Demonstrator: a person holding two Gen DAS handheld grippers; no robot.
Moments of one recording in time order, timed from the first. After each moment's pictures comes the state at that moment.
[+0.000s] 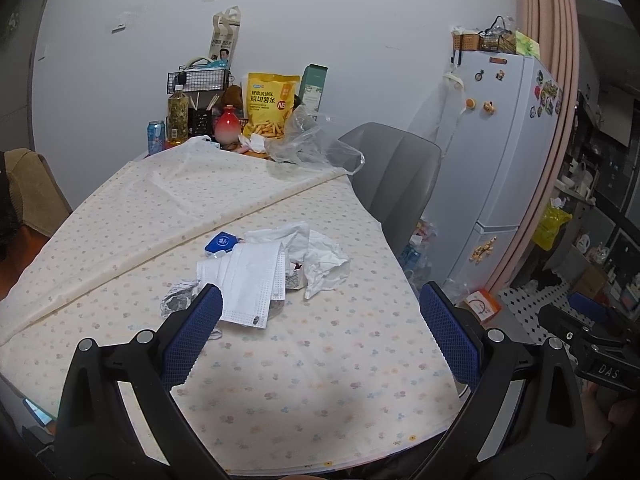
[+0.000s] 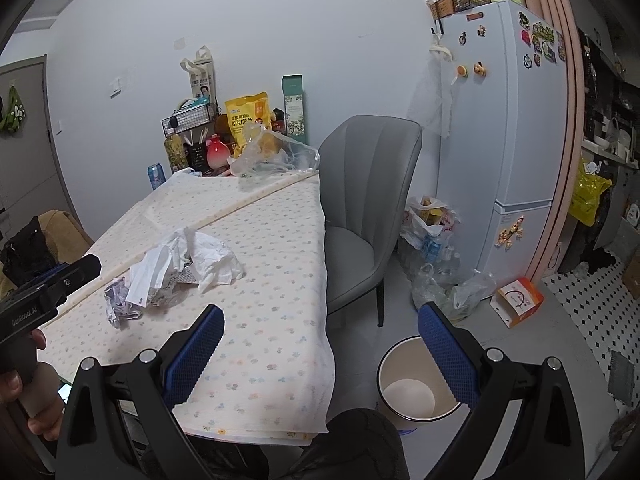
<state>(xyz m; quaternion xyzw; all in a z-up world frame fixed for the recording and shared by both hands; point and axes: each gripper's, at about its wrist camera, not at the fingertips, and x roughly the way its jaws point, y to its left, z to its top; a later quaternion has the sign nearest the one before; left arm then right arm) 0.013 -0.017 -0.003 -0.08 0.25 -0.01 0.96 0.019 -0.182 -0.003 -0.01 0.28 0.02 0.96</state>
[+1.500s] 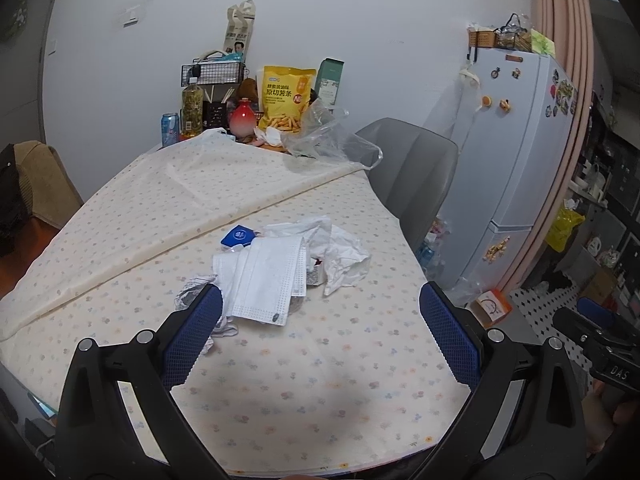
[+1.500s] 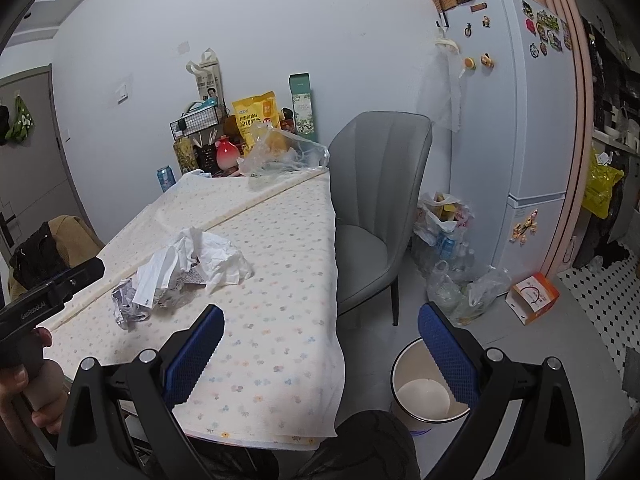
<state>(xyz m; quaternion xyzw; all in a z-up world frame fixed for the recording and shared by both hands) 0.020 -0.005 -0.009 -0.08 0.27 0.02 0.96 0.029 -0.187 -0.016 0.01 0.28 0.05 0.96</state>
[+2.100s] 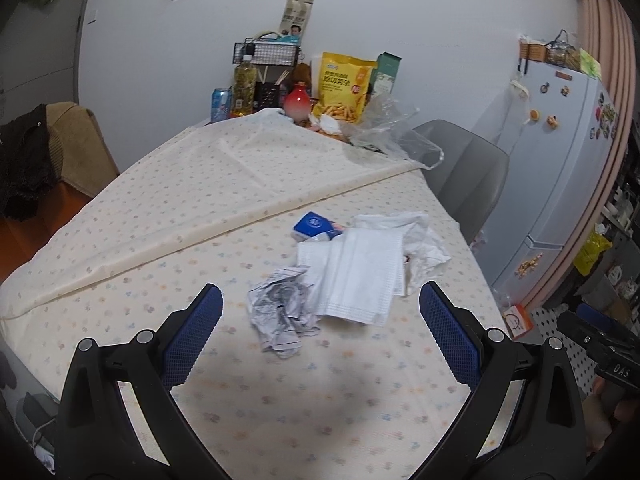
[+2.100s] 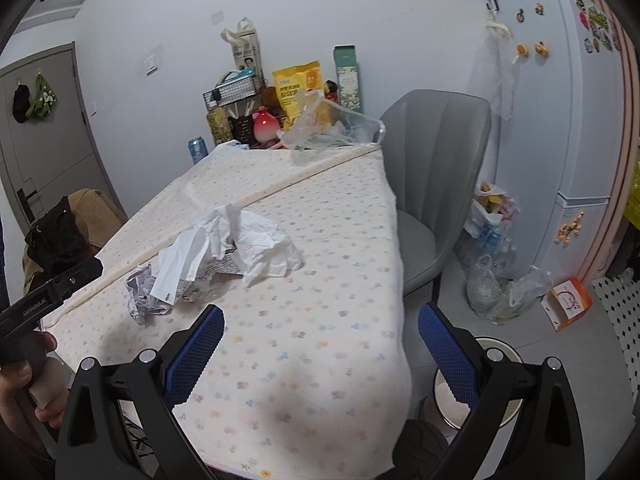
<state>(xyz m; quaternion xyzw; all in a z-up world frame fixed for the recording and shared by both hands) 0.028 0.071 -0.039 -0.12 0.28 0.08 0.95 0.087 -0.129 -0.047 0.00 0.32 0.12 0.94</state>
